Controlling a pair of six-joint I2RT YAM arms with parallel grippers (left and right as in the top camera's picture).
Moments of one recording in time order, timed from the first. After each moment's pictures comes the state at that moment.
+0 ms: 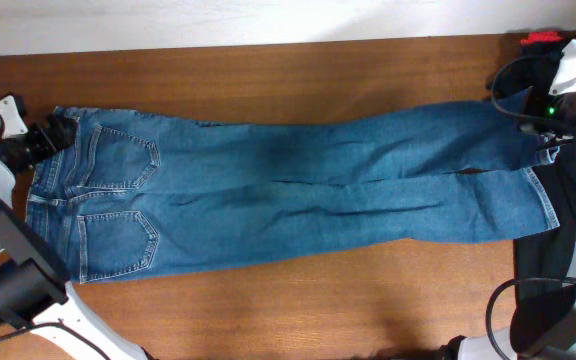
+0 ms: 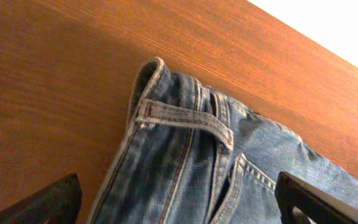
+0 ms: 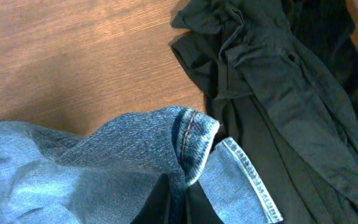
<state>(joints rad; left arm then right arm) 0.59 2.17 1.62 -0.36 0.55 0.05 -0.37 1.66 1.70 -1.02 -0.01 -0.05</state>
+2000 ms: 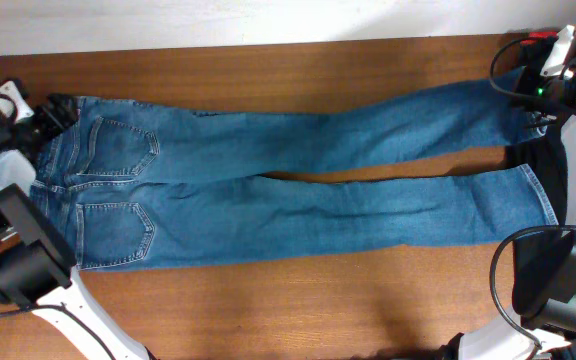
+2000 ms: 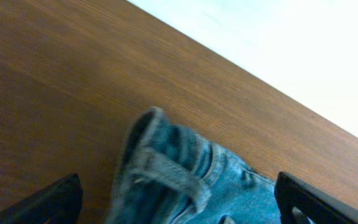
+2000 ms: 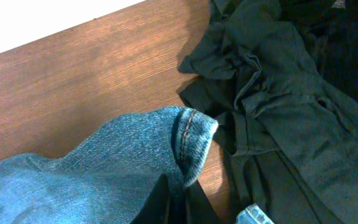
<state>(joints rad) 0.53 2.29 1.65 -0.02 0.51 -0.17 -0.37 1.82 1.70 -0.75 -0.05 0.03</state>
